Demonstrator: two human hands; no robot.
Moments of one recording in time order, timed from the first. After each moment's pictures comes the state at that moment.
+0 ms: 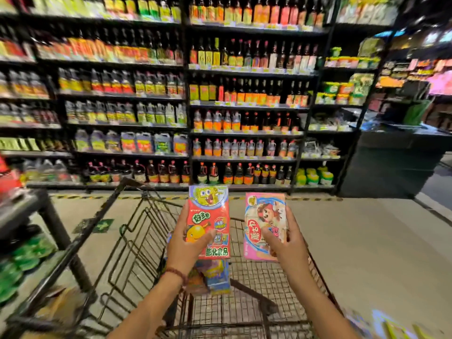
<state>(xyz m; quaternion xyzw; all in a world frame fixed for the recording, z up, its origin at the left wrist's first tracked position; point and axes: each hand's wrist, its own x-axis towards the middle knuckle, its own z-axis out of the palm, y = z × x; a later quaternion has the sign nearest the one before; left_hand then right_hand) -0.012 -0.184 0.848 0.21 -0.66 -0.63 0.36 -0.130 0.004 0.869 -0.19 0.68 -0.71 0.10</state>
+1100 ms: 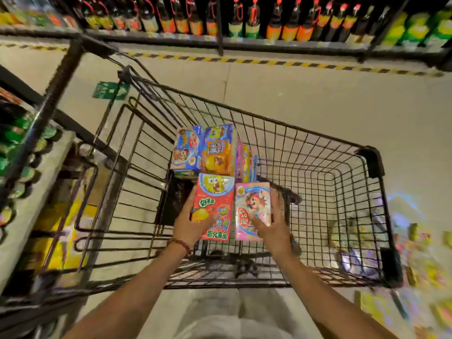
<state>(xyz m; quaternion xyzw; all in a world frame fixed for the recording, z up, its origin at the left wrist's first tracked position) -0.049 -0.251 0.615 0.48 -0.61 -0.62 0.11 -0.188 -0.095 0.611 -0.08 0.79 -0.51 0.34</state>
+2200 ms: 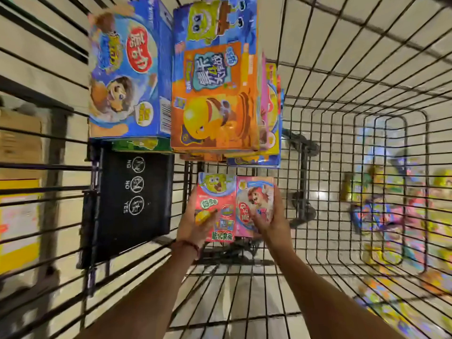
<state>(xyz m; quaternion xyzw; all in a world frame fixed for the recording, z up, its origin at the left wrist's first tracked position) -0.057 -0.262 0.371 0.53 -0.52 -0.67 -0.01 -0.171 -0.113 0.367 0.03 0.80 -0.45 0.40</state>
